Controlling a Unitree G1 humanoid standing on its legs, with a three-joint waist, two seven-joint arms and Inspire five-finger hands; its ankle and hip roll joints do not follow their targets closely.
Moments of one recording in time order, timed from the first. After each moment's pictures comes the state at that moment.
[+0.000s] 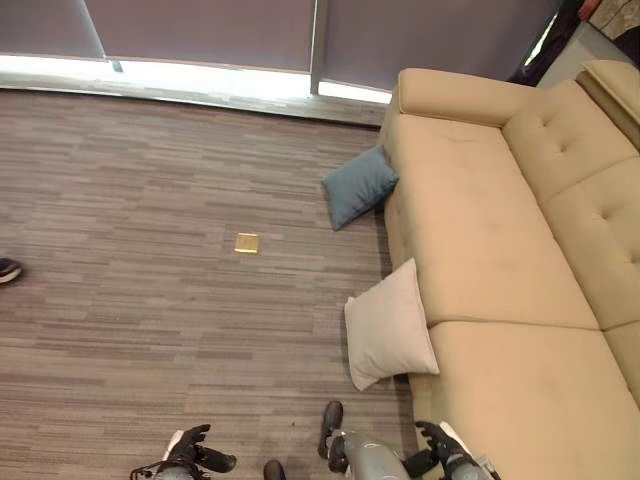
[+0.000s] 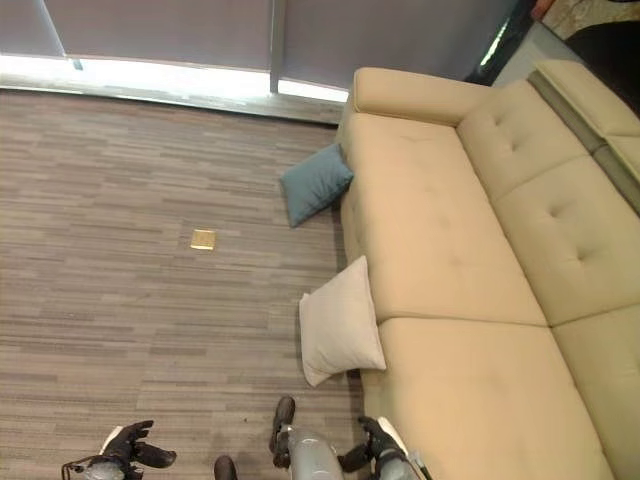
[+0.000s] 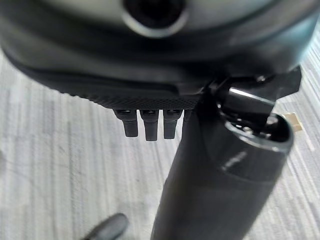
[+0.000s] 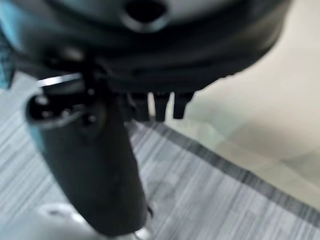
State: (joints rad) left arm -0.04 0.30 -0.17 1.16 -0.06 -0.04 0.09; right arm -0.01 -0.27 0.32 1.07 -0.14 0.00 -0.12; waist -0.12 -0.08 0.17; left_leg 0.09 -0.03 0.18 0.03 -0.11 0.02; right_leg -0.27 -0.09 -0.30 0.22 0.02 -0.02
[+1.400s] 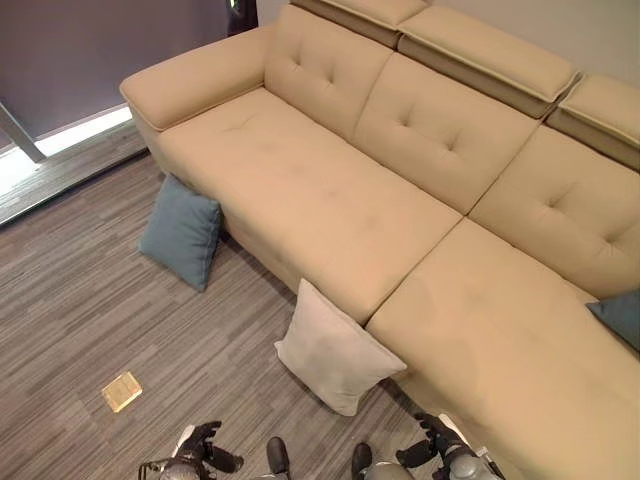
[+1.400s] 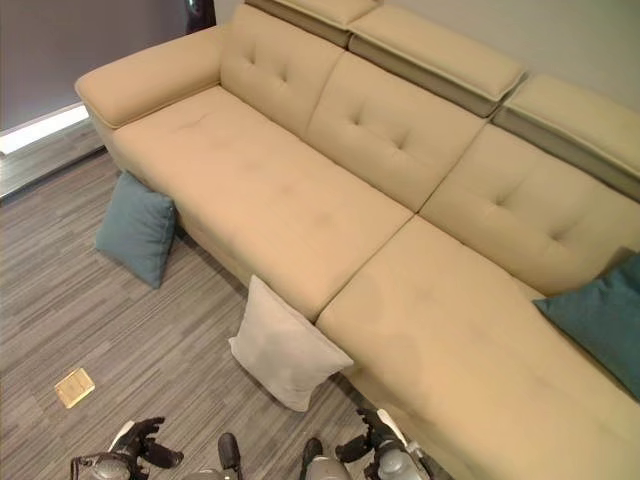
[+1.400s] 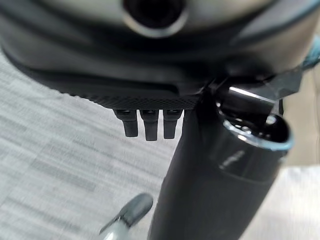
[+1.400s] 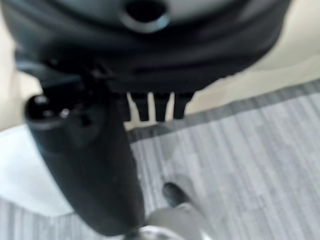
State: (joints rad) left arm -0.03 0.32 -0.23 1.17 -0.04 -0.06 0.10; right arm -0.09 -0.26 0.31 1.13 -0.15 -0.03 -0.12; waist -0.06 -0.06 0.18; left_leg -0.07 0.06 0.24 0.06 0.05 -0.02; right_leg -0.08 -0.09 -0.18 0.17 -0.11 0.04
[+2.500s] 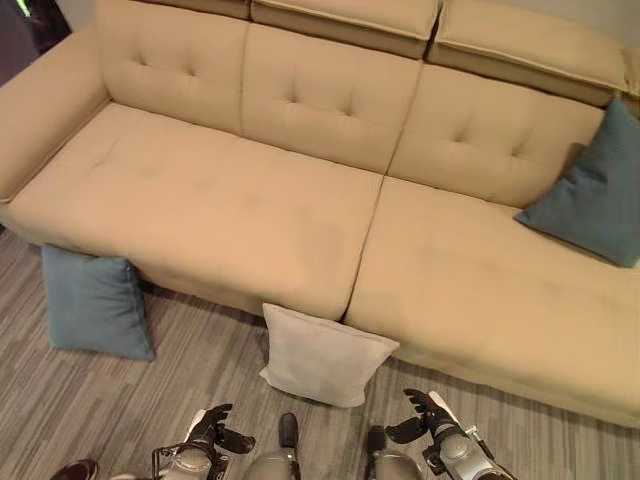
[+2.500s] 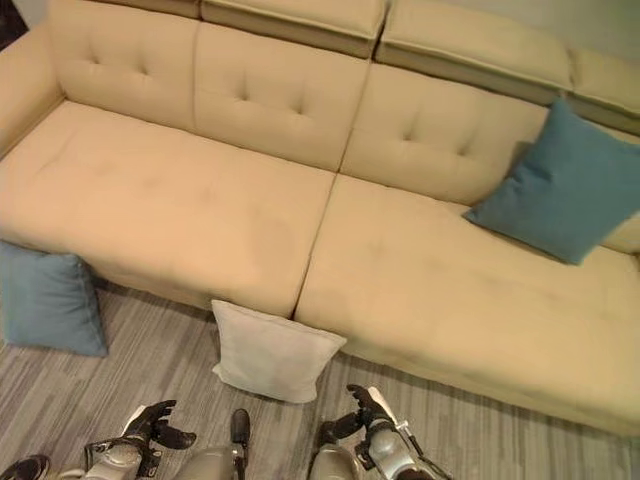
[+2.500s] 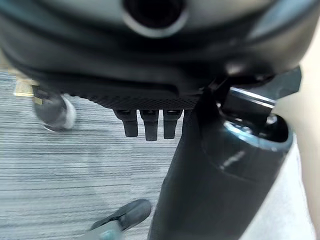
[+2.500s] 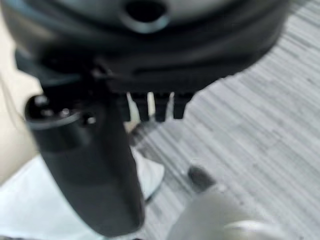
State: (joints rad) left arm -0.09 0.32 -0.22 1.13 -0.10 -0.08 0.12; right arm -0.16 -0.24 0.31 1.08 -0.13 -0.04 -0.14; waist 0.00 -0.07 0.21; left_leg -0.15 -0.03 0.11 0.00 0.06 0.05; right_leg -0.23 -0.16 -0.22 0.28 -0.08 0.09
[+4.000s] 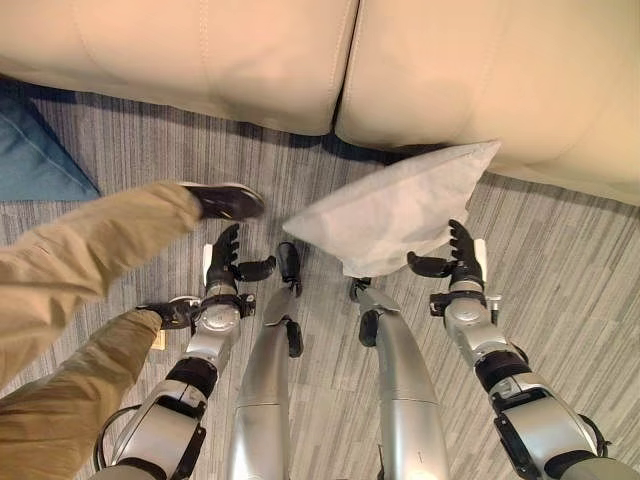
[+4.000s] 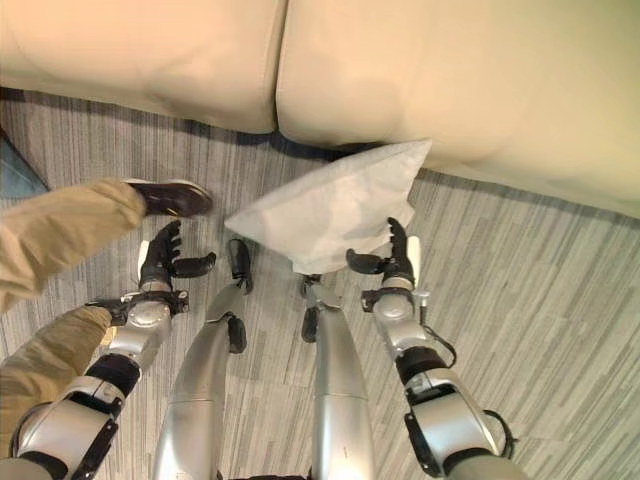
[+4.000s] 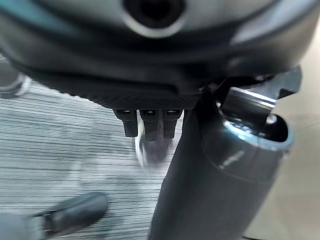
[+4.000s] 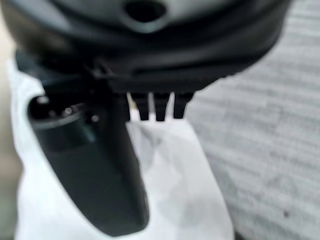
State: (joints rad) left arm -0.62 0.34 -0.29 0.84 -0.37 -0.16 0.37; right arm -0.67 -0.33 0.27 0.89 0.22 -0.10 -0.42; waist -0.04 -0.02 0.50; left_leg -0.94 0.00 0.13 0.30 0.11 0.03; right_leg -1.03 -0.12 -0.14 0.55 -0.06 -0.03
